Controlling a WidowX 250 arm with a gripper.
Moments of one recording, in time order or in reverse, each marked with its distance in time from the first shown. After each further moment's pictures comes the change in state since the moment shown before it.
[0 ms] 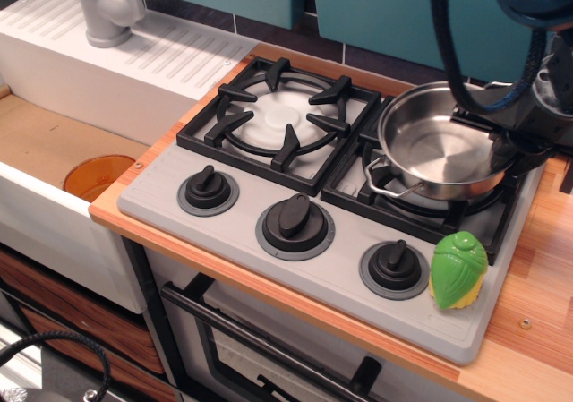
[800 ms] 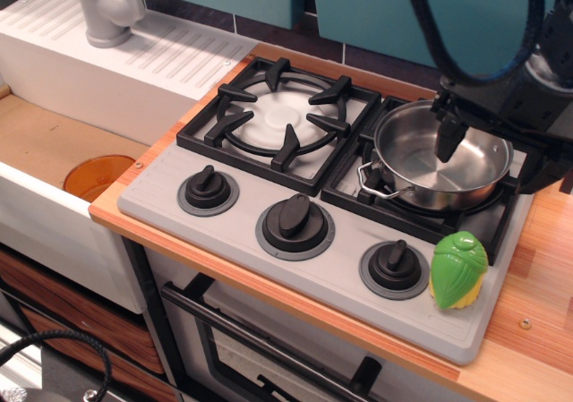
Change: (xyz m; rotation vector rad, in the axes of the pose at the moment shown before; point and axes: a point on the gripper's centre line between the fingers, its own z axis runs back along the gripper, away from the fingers) arm -0.018 0.021 0.034 0.038 0.160 -0.058
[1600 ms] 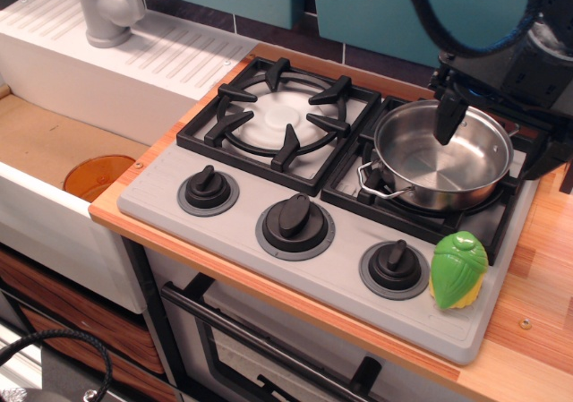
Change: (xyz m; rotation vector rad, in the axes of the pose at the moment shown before) arm 0.000 0.006 0.016 -0.001 0.014 -0.015
